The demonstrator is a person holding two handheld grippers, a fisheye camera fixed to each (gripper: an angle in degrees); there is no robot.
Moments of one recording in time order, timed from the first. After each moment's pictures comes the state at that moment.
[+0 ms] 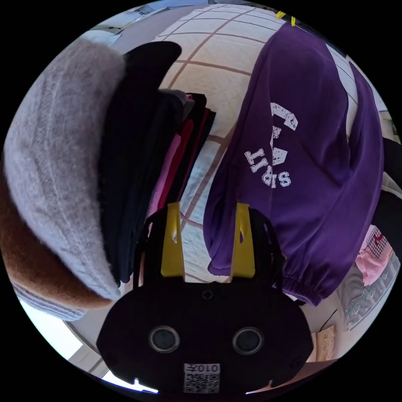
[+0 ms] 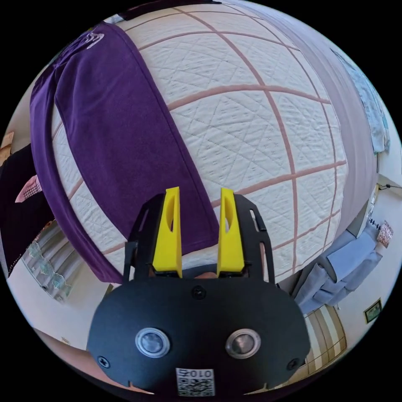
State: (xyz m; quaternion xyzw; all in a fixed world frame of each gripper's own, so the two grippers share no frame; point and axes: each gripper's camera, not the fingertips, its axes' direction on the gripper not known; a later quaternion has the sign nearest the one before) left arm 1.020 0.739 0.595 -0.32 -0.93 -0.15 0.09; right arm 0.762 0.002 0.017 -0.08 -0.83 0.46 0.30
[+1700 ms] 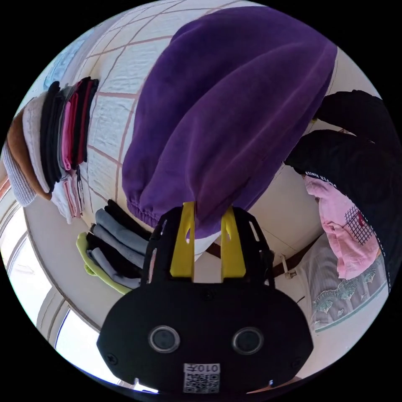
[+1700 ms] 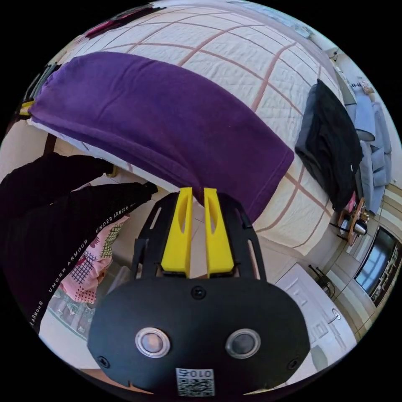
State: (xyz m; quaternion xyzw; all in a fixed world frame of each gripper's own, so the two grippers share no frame) left arm 0.777 1.042 0.607 -0.31 -0.90 -0.29 0.07; right arm 0.969 -0.020 -0.442 -0.29 -0.77 0.56 0.07
